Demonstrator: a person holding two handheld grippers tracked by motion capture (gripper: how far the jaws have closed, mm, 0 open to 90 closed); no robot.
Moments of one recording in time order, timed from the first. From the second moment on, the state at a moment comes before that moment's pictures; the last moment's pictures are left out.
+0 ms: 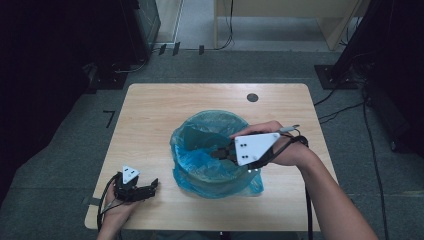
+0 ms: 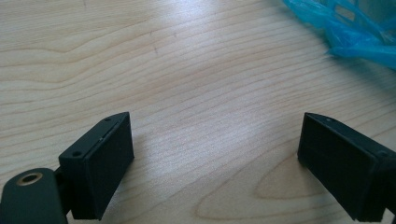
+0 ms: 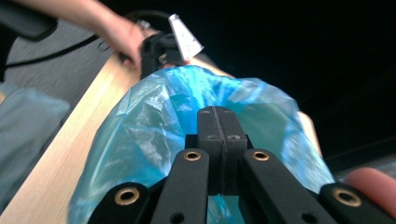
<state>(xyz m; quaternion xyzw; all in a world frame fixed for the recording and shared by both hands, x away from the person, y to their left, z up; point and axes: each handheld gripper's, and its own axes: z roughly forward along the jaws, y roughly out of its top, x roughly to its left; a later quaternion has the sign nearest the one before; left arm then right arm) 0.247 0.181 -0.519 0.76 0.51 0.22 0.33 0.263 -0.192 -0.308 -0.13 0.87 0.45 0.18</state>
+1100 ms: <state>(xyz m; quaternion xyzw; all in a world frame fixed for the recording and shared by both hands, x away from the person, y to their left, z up) 0.247 0.182 -0.518 0.76 0.52 0.22 0.33 0.324 -0.103 -0.383 -0.22 0.94 0.24 0.07</state>
